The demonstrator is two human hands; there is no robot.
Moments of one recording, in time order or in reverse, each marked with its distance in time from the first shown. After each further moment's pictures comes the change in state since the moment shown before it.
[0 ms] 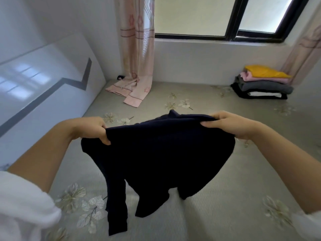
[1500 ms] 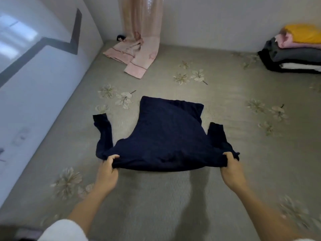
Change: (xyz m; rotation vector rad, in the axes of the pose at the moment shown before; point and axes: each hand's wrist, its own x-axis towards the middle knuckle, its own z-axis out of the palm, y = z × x) left_hand 0.142 -0.095 0.238 -0.512 0.452 -0.106; right_hand 0.103 0.255 0.068 -0.396 0.629 0.289
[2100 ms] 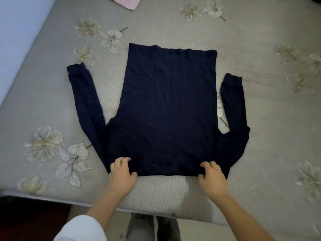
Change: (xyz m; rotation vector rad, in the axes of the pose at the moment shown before) left_hand -0.071 -0.097 0.146 0.380 -0.225 -0.213; right_hand -0.092 0.072 0.154 -0.318 -0.402 0.104
